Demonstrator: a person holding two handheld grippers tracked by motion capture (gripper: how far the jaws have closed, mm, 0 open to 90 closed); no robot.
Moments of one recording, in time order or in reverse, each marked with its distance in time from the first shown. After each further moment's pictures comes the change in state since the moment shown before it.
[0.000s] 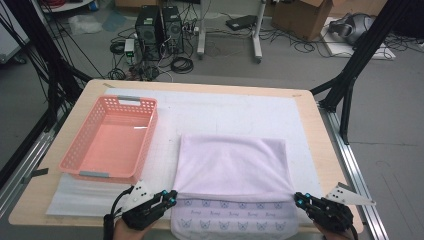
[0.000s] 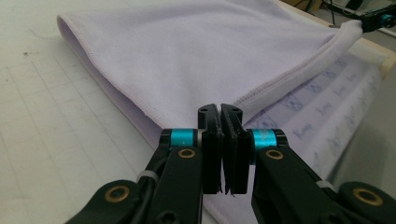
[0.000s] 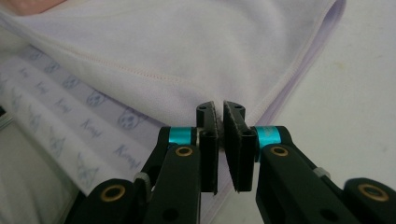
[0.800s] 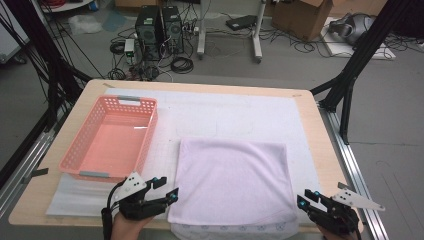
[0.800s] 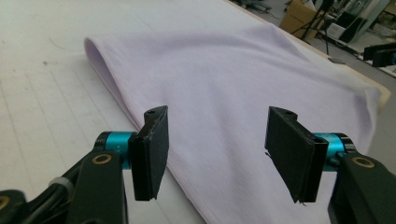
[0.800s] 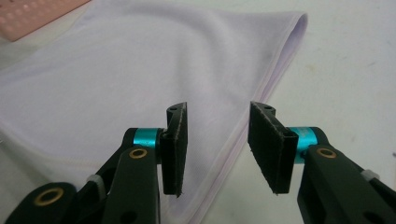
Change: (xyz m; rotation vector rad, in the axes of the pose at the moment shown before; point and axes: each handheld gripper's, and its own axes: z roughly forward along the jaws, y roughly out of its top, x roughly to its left) left arm 0.026 0.015 0.010 -0.088 0.020 -0.093; right arm -0.003 0.001 -0.006 -0.053 -0.073 0.062
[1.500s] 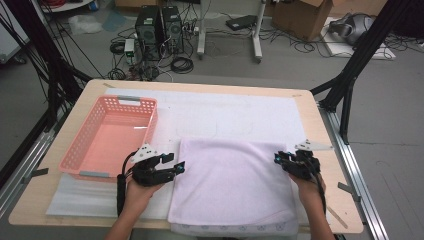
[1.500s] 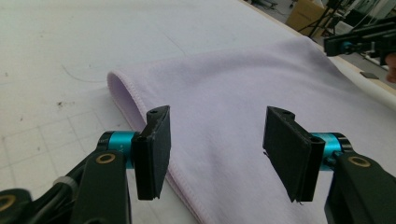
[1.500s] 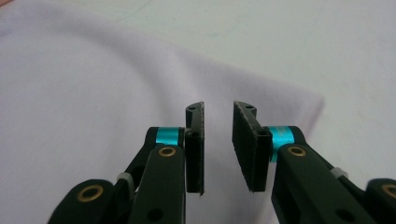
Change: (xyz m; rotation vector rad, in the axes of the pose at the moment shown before) left arm 0.045 0.030 0.062 0.052 -0.012 -0.025; right arm -0.029 0.077 0.125 0.098 -0.031 -0.072
